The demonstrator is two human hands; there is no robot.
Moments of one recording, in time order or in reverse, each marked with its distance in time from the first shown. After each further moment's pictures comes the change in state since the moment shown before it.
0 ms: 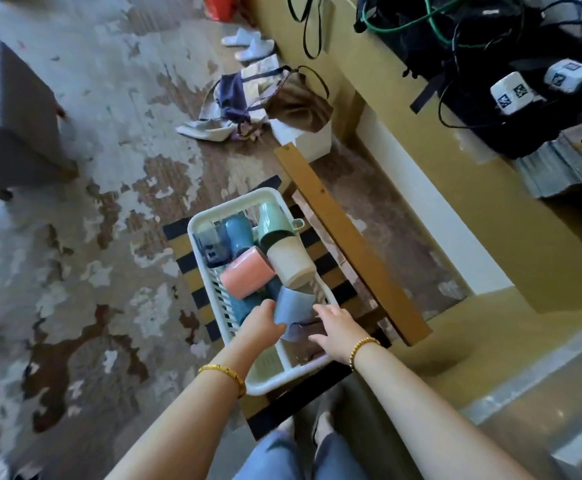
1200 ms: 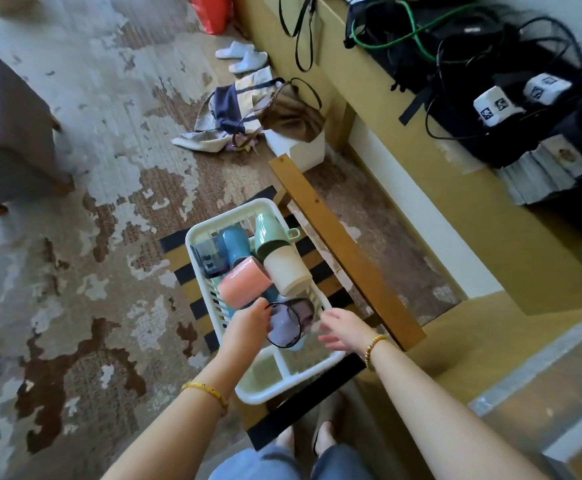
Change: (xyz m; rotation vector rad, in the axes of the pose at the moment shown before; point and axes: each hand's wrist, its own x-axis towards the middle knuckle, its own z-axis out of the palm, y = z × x) left_hand -0.040 0.011 -0.031 0.004 0.242 0.240; right_hand -0.015 -0.004 -0.034 0.842 -0.114 0.259
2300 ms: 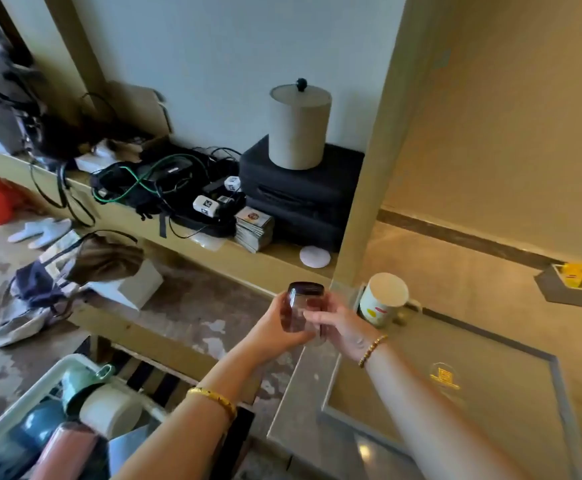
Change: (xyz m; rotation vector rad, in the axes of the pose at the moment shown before) left_hand -0.067 0.345 0.119 -0.375 -0.600 0.611; right_hand -0.237 0.129 -0.221 0.855 0.428 -0.674
